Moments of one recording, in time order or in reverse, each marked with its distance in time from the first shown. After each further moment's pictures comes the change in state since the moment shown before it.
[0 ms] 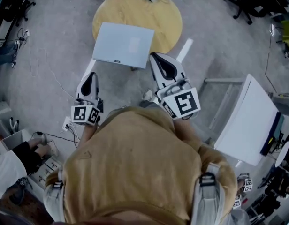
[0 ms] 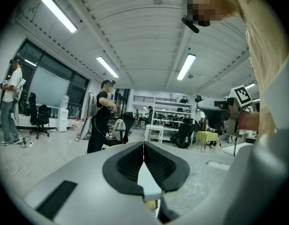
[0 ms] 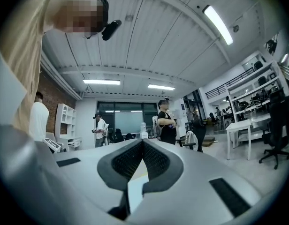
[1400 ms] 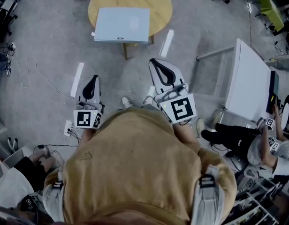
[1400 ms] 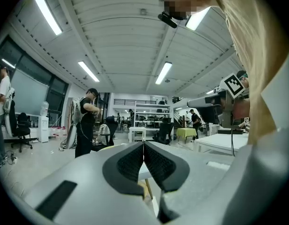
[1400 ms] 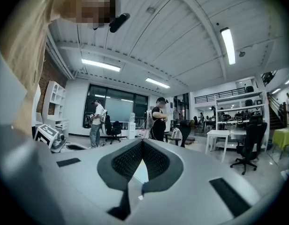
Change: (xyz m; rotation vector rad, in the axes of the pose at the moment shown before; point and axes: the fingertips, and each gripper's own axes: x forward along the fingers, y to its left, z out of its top) left arm -0.171 0.021 -0.018 0.129 -0.032 -0.250; right arm -0.074 0.204 -0.017 -0.141 0.086 -0.227
